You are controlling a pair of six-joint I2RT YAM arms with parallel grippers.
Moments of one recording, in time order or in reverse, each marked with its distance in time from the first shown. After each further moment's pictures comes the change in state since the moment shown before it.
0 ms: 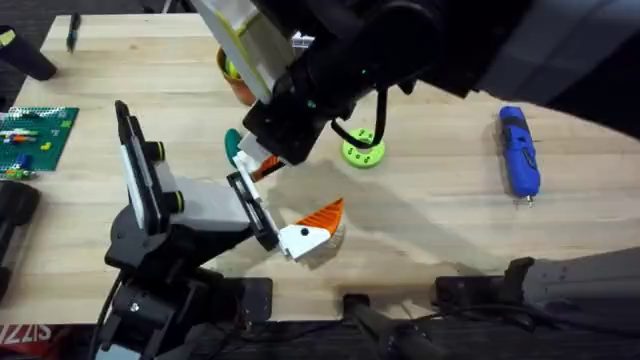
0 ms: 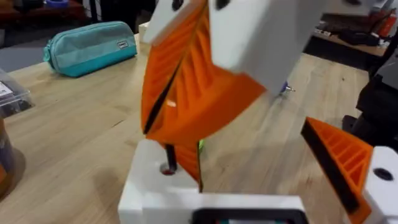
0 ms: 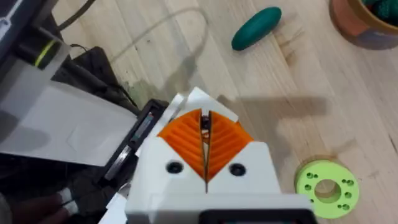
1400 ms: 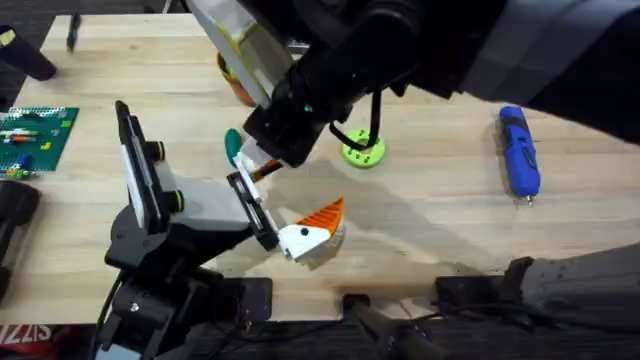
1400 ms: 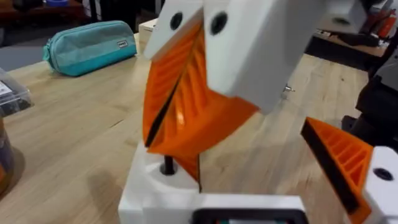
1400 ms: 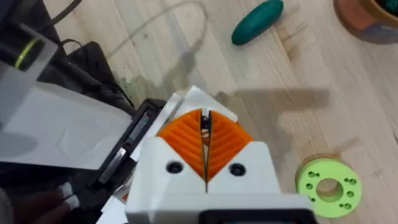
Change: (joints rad) left arm 0.000 0.000 0.000 0.000 0.000 -0.004; right arm 0.001 0.023 0.000 -0.013 0.000 -0.003
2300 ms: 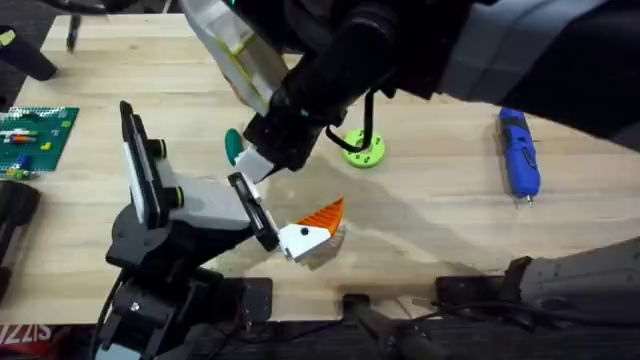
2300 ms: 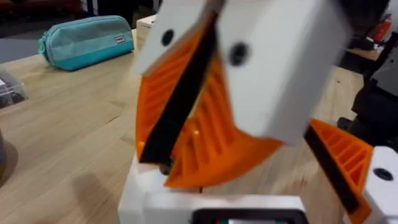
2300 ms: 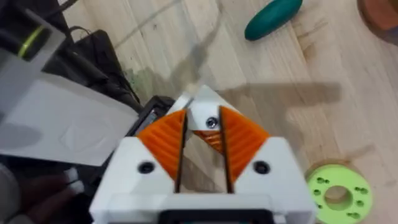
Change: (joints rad) left arm 0.000 0.006 0.000 -0.001 0.003 -0.027; right arm -0.006 0.029 0.000 -0.010 -0.041 -0.007
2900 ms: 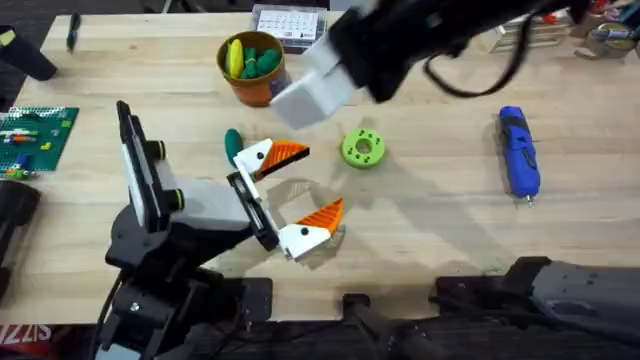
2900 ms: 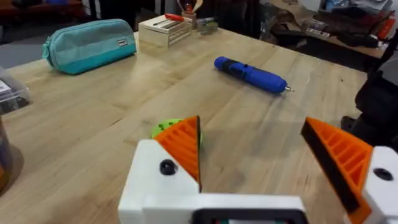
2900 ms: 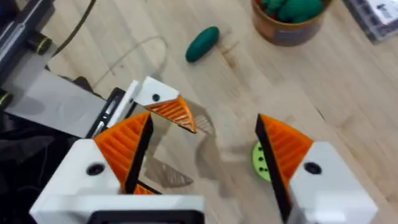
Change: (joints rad) left arm 0.000 -0.002 0.000 0.001 -0.003 0.020; right arm -0.206 -0.251 -0.001 -0.047 0.002 -0.008
